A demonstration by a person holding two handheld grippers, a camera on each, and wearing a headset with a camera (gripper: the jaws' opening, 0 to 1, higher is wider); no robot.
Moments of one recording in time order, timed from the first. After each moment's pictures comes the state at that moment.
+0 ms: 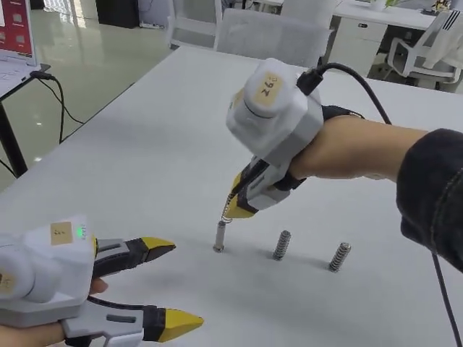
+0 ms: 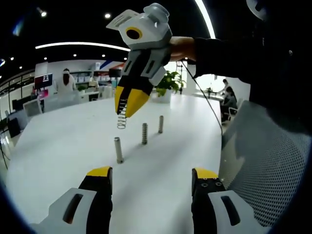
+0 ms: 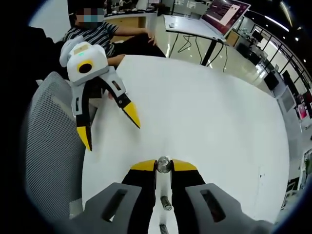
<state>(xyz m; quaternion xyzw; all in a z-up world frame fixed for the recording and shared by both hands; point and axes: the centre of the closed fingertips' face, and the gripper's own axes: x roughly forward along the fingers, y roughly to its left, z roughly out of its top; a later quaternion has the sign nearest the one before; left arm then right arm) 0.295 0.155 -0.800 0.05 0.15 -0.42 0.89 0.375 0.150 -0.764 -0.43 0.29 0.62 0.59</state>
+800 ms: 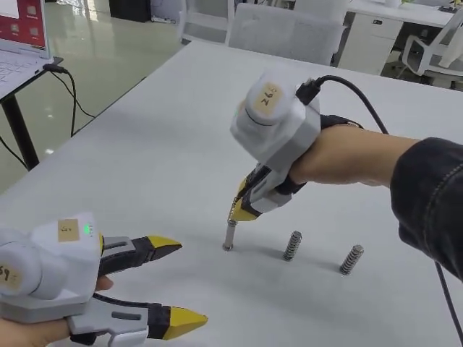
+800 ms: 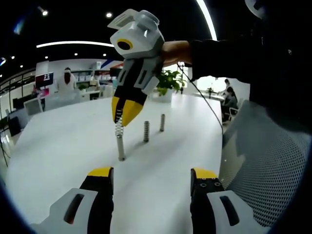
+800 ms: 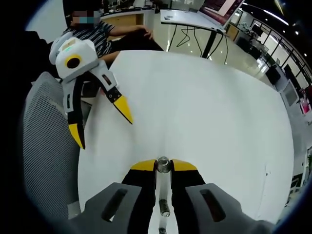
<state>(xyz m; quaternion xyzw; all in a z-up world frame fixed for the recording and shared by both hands) 0.296 0.162 -0.805 0.05 0.15 -0.42 0.89 0.384 0.155 -0.788 -0.42 0.32 0.62 0.58</state>
